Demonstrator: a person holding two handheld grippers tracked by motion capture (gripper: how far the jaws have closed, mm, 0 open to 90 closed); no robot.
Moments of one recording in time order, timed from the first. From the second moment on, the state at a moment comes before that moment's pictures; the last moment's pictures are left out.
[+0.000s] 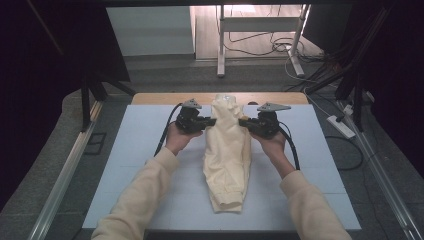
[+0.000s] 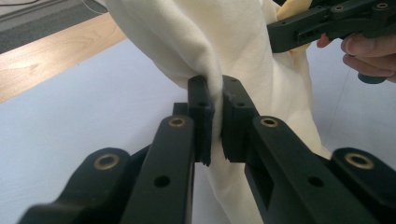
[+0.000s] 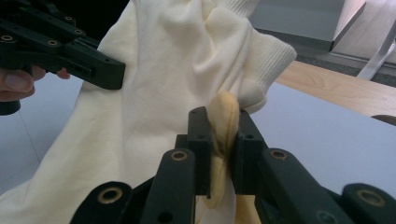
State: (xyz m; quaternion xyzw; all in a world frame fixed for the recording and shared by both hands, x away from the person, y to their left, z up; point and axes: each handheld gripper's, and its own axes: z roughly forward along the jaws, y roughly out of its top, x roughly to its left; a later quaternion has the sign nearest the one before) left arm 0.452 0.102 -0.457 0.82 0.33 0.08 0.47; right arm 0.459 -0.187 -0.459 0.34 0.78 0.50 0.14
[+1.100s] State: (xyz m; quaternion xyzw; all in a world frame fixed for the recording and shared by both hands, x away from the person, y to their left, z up) left arm 0.425 0.105 -0.463 0.83 0.29 0.08 0.47; right arm 0.434 -0.189 -0.464 0.31 0.79 0.51 0.14
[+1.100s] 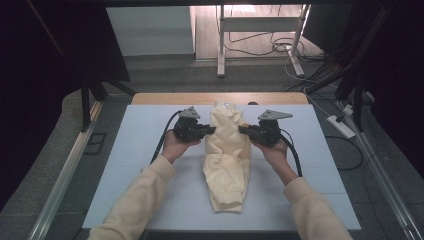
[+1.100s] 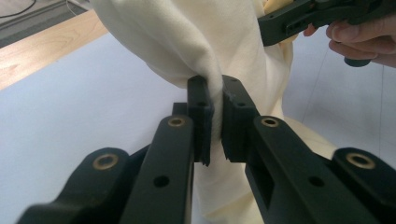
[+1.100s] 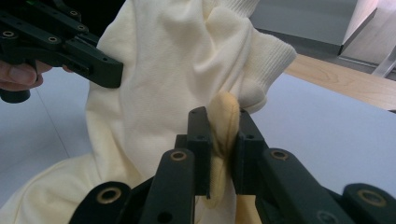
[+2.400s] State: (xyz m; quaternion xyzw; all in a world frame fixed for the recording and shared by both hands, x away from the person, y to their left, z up) left arm 0.386 0.107 -0.478 0.82 0.31 0.08 0.48; right arm 0.405 -0.189 -0.475 0.31 0.79 0.52 0.11
